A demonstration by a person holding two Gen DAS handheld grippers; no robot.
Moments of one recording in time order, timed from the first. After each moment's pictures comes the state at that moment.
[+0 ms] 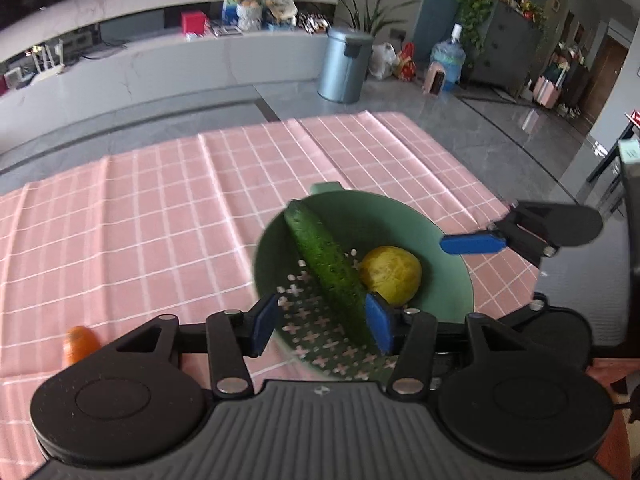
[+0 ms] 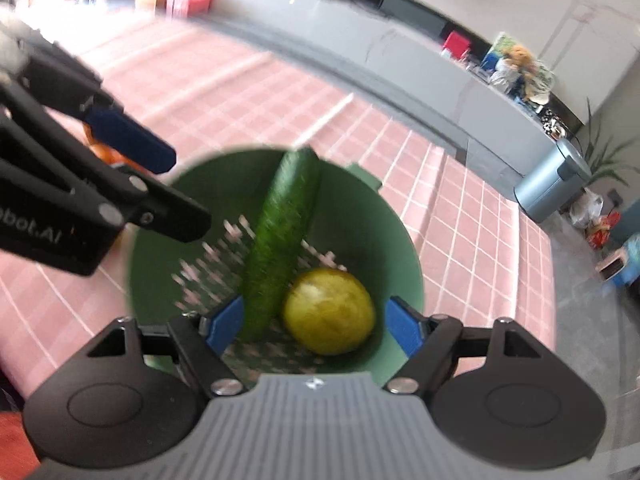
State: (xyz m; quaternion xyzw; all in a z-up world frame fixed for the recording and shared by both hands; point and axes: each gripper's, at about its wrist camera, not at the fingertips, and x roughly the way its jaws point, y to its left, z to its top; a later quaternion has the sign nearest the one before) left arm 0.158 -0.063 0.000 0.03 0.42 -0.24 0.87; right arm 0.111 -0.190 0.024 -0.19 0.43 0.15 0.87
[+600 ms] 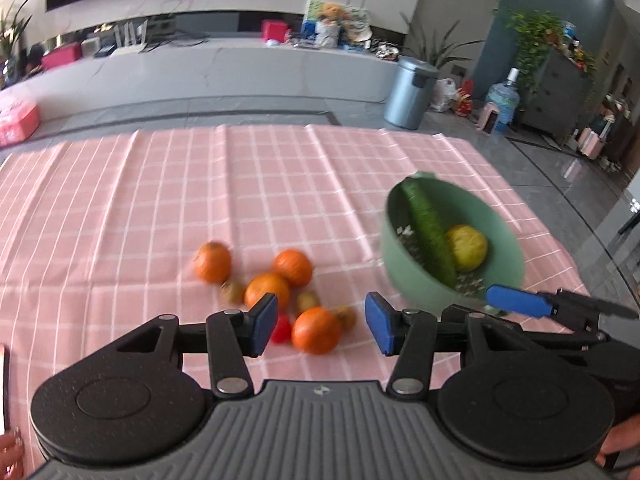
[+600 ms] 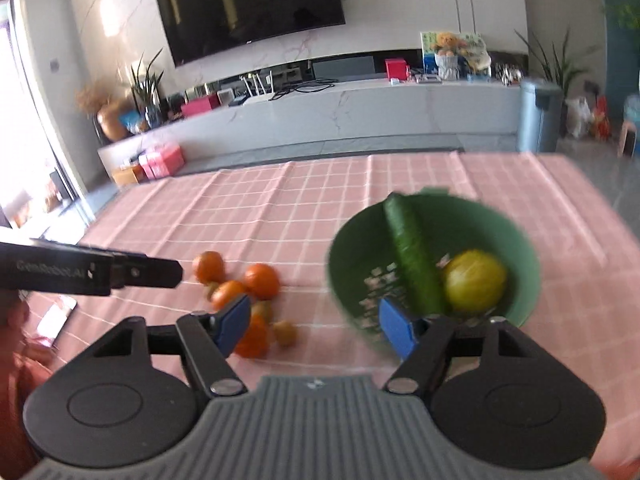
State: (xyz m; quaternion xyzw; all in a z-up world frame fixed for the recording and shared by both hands) left arm 0.102 0.051 0.003 -0.03 0.41 -0.16 0.90; right arm 0.025 -0.118 0.026 0.08 0.36 0.11 0.92
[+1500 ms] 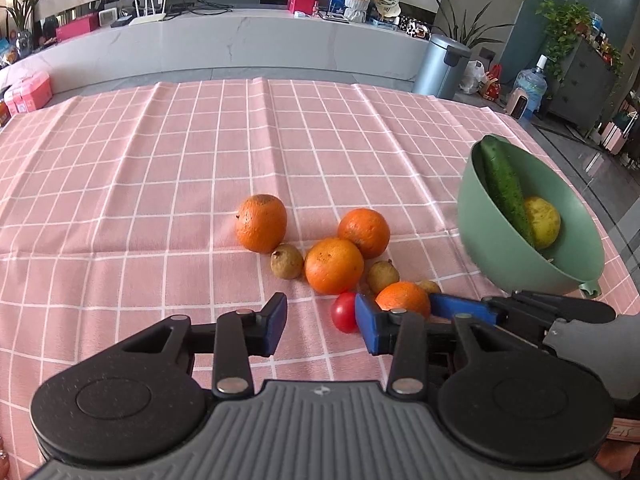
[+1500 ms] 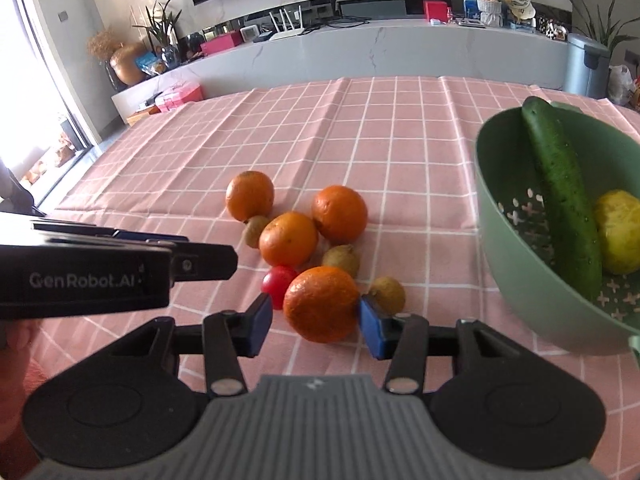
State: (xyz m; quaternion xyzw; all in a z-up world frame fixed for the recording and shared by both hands) left arm 0.134 0.086 -0.068 -0.03 0.44 -0.14 0.89; right arm 0.089 -0.036 -0.058 0.03 0.43 0.14 0.89
